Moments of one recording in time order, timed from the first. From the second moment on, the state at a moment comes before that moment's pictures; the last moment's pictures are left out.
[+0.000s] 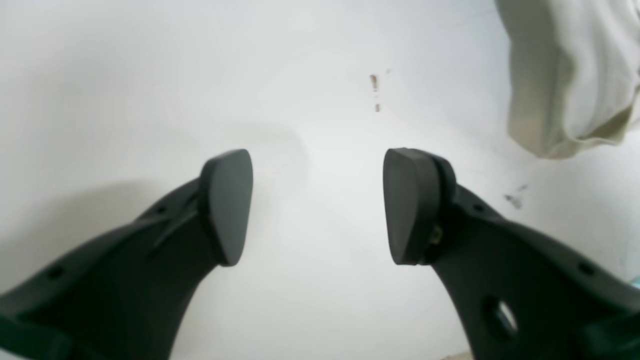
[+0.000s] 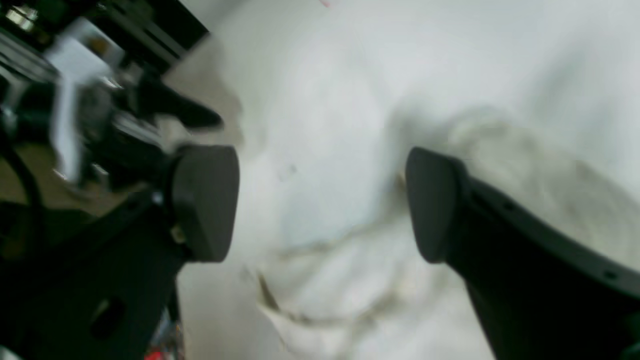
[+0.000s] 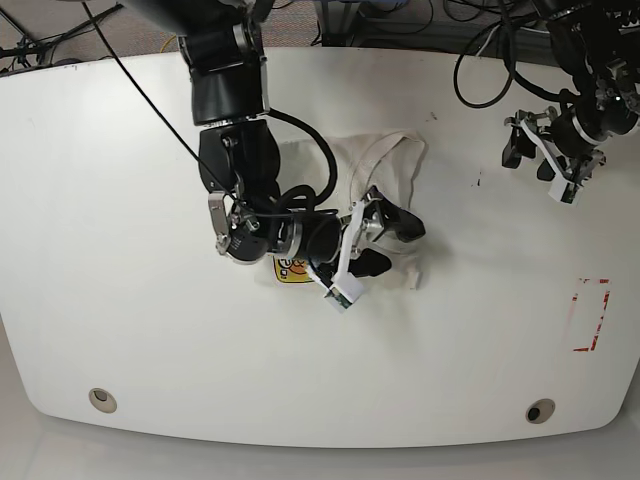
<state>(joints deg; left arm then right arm) 11.9 -13.8 -32.5 103.7 -32.2 -42.8 65.6 16.6 -5.9 -7.3 81.4 42.8 40.7 -63.1</state>
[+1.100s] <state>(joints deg) 6.0 -4.2 6.3 101.5 -11.5 -33.7 58.4 22.9 11.8 -7.1 62.4 26.0 40.7 -46.4</state>
